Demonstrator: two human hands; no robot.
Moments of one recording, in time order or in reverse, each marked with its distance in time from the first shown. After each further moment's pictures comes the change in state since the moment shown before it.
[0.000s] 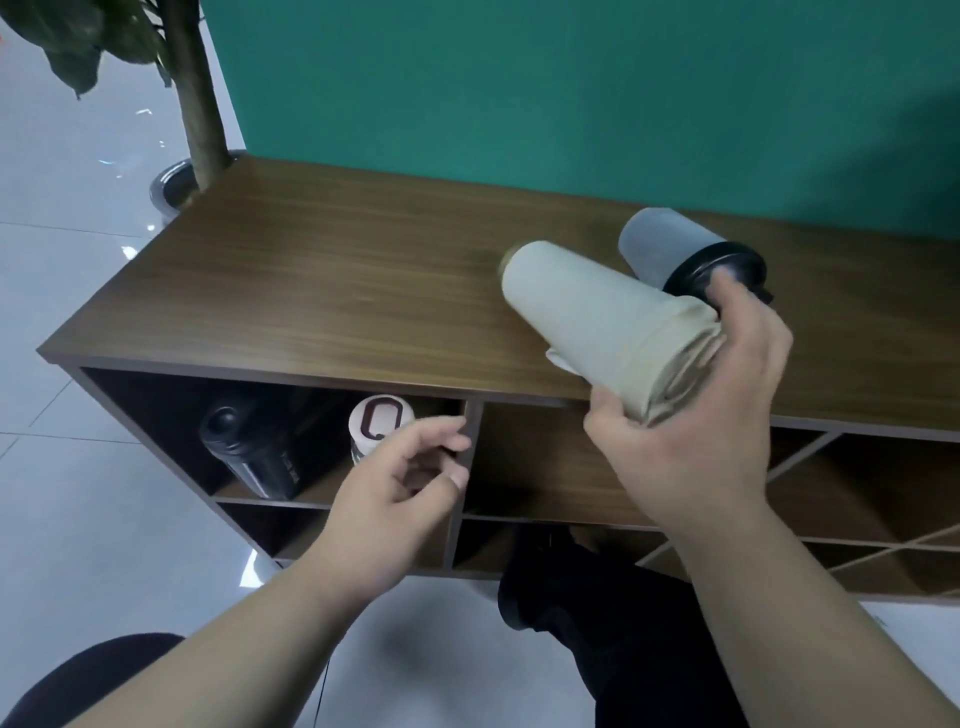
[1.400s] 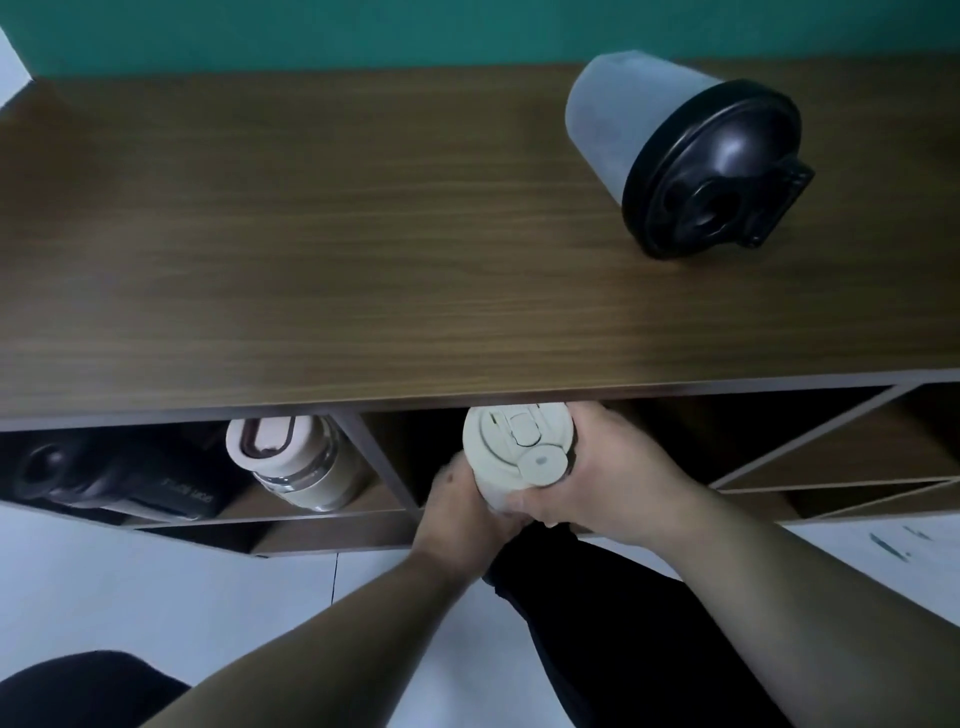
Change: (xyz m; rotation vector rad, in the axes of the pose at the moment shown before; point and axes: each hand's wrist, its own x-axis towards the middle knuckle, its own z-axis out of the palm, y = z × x) left_hand 0.072 -0.141 0.147 0.396 -0.147 -0.280; right_hand -0.022 0.140 0.053 0.000 -0.902 0.524
